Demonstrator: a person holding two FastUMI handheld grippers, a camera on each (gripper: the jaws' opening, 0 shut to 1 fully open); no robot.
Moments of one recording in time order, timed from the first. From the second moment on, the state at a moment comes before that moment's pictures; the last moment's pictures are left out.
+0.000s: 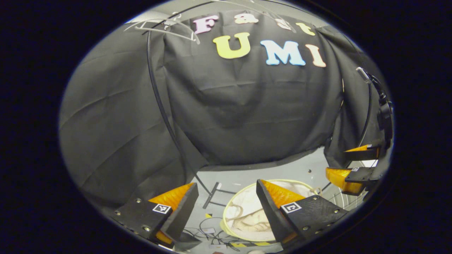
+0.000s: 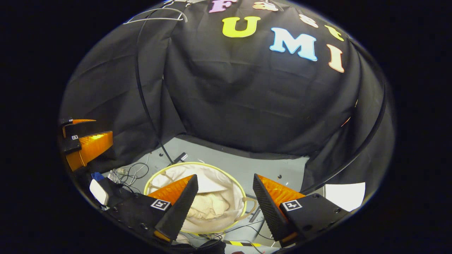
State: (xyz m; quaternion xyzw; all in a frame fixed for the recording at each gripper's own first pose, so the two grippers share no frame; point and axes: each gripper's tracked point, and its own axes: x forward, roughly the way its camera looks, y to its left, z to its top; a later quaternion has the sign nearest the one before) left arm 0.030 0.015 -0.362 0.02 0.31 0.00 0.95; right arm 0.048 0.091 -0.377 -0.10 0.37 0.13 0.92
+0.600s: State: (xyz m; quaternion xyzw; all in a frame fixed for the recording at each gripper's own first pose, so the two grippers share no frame) left arm 0.047 0.002 -0.167 0.01 0.16 -0.04 0.99; right arm 0.051 0.051 -0.167 -0.05 0.19 0.08 0.98
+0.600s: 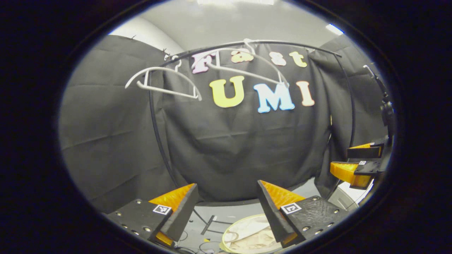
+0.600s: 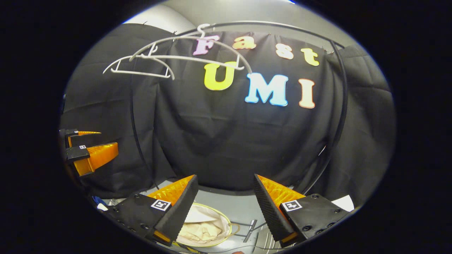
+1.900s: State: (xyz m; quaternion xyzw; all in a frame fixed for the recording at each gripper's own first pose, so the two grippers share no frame) left arm -0.060 0.008 0.013 -0.01 0.02 -0.02 1.00; right arm -0.070 -0.101 -0.007 -0.04 0.06 -0.04 1.00
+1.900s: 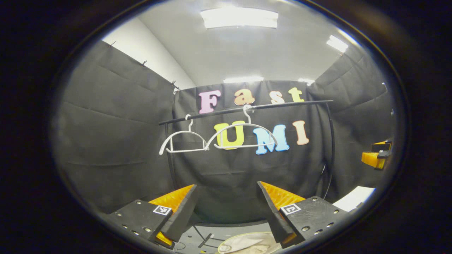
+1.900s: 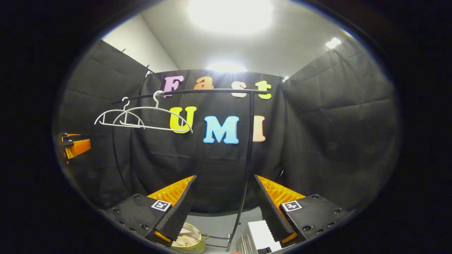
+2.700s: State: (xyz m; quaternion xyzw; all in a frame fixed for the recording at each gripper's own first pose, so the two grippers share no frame) left arm -0.065 0.009 0.029 -0.01 0.00 -0.02 1.00; right arm -0.073 -0.106 0.010 -0.02 0.02 -0.06 1.00
